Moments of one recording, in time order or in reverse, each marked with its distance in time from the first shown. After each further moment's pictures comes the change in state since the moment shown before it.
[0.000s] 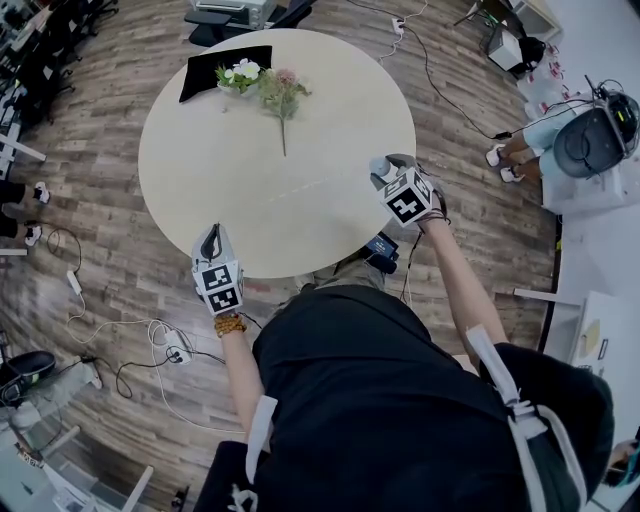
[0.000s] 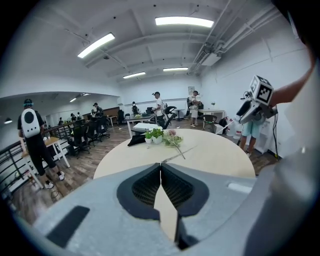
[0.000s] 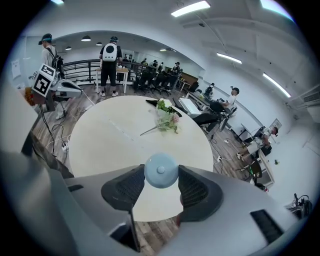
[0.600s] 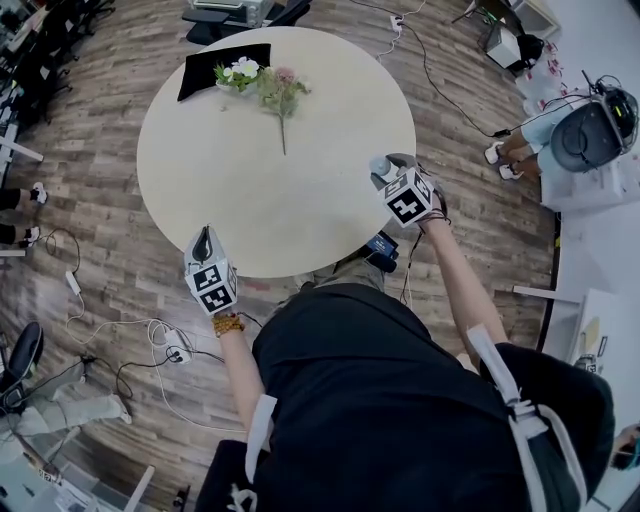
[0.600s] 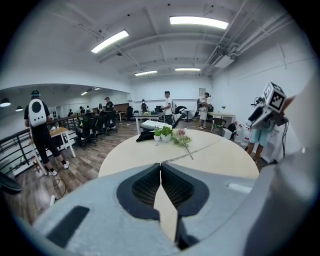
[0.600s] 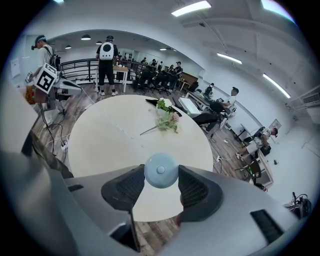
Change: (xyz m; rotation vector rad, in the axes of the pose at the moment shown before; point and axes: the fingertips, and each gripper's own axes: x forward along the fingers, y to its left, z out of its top) left arm 0.000 0.028 -0.011 -0.117 0.011 0.073; right arm 0.002 0.002 0.000 -0.001 0.006 -0.005
